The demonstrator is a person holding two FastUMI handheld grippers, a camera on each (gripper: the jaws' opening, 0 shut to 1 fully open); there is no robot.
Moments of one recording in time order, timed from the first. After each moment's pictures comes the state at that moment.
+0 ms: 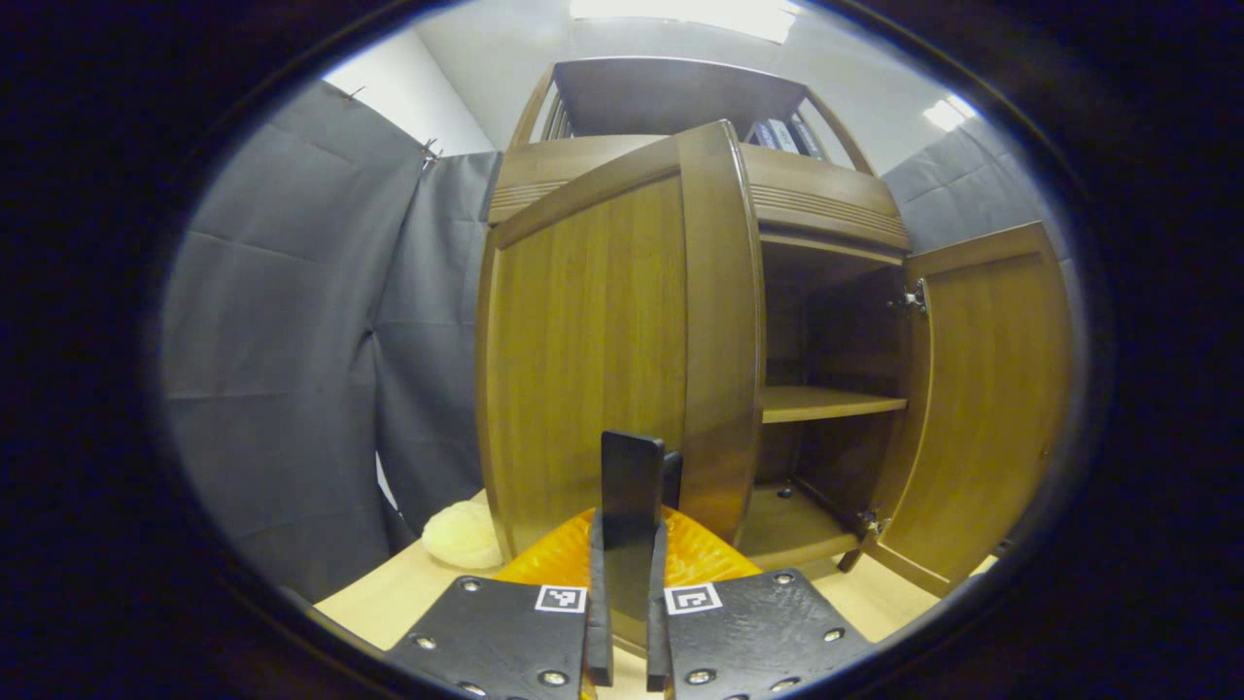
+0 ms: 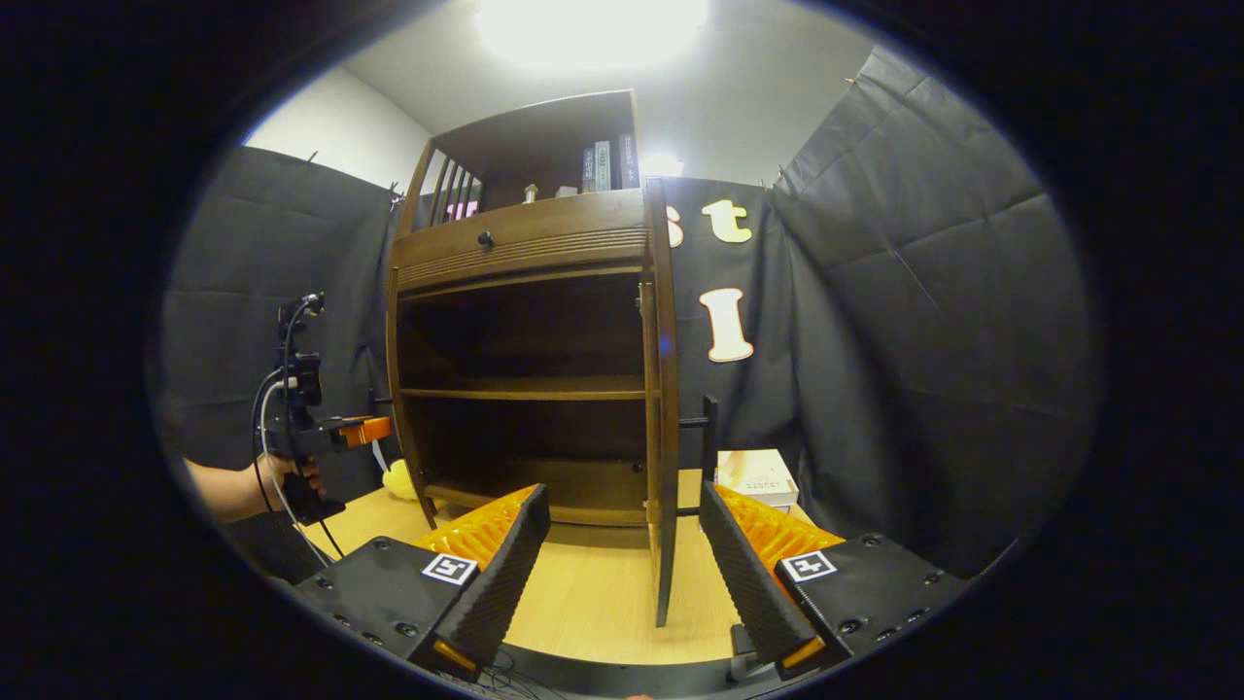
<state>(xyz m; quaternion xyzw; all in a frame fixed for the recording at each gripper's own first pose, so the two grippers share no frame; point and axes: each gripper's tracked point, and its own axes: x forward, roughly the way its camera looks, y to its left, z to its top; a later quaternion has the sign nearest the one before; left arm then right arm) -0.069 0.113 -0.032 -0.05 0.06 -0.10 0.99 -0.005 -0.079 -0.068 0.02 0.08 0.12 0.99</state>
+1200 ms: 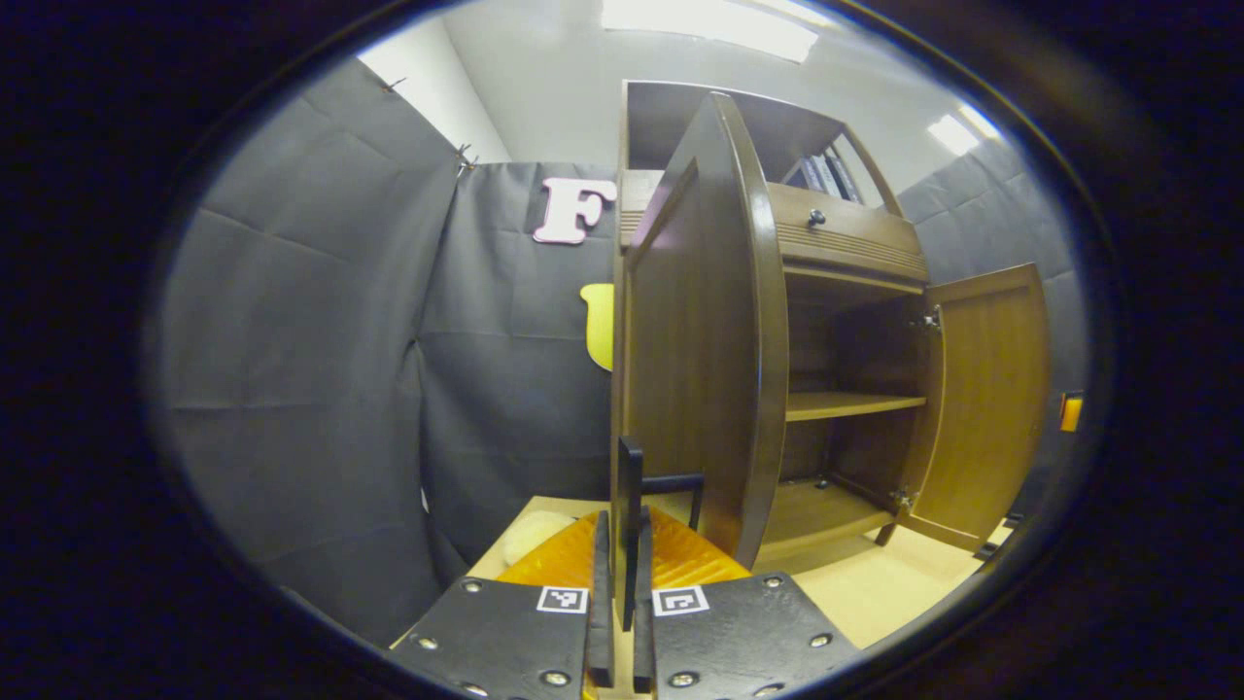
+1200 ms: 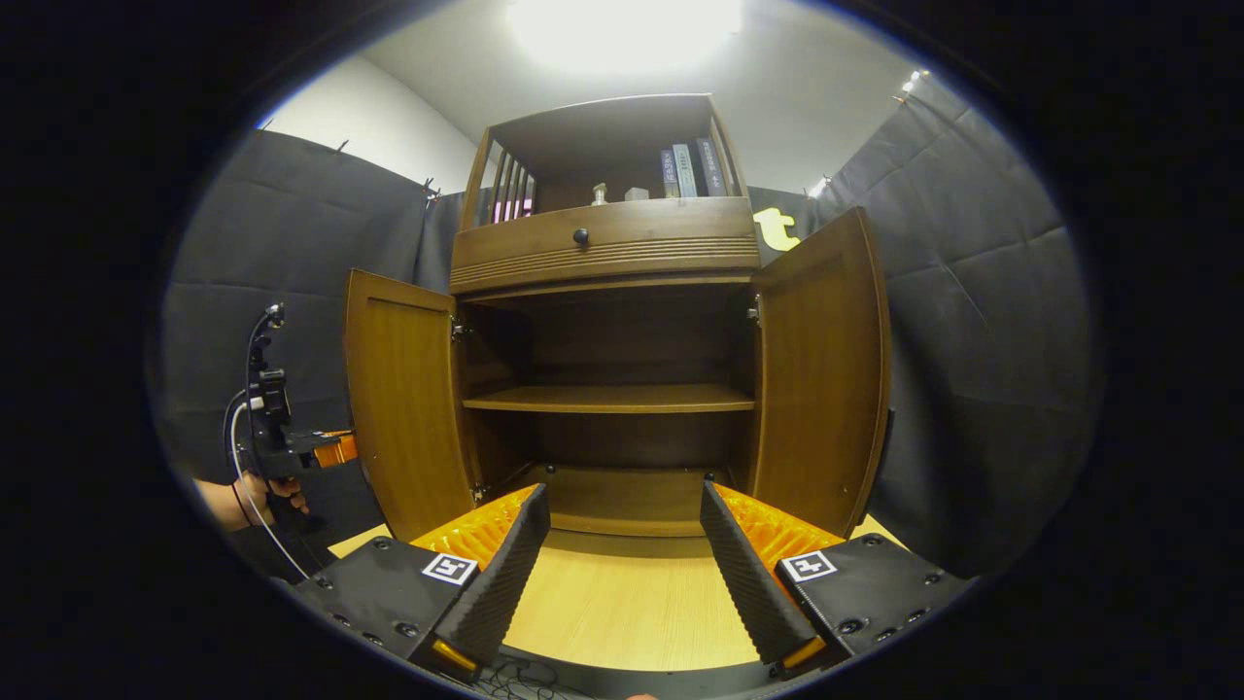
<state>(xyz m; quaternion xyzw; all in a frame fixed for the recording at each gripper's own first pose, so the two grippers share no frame) -0.097 0.303 -0.046 -0.06 0.03 -0.10 0.99 -0.019 0.077 -0.053 0.01 0.07 0.14 0.99</state>
